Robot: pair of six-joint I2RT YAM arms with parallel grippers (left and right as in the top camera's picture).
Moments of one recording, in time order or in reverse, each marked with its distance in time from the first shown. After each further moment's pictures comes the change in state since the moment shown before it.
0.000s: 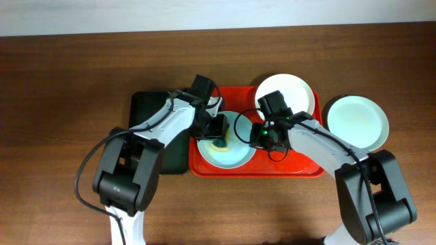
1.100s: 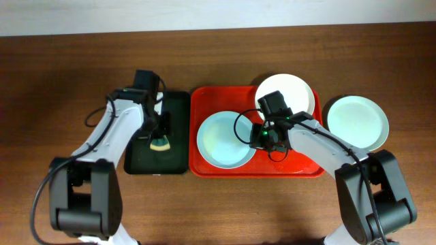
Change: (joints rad) left arm 0.290 -0.250 -0.116 -0.206 -0.442 0.108; right arm 0.000 0.000 0.000 -0.008 -0.001 -0.015
